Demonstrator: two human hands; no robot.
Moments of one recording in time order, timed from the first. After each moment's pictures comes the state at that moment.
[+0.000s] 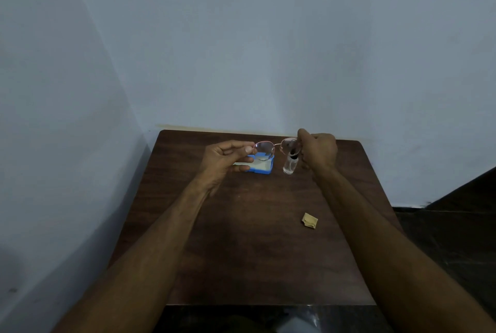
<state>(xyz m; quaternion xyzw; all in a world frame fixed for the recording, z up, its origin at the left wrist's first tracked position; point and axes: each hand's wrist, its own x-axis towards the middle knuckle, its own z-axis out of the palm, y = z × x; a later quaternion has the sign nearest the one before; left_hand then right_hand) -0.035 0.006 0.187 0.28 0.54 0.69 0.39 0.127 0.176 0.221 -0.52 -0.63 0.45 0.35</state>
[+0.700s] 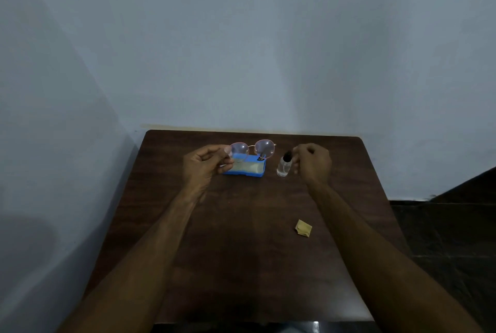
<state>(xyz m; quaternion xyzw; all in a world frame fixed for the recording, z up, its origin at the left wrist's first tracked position) -0.044 0.045 0.164 0.17 0.60 0.72 0.31 0.133 0.237 0.149 -0.52 -0.63 0.46 0.34</state>
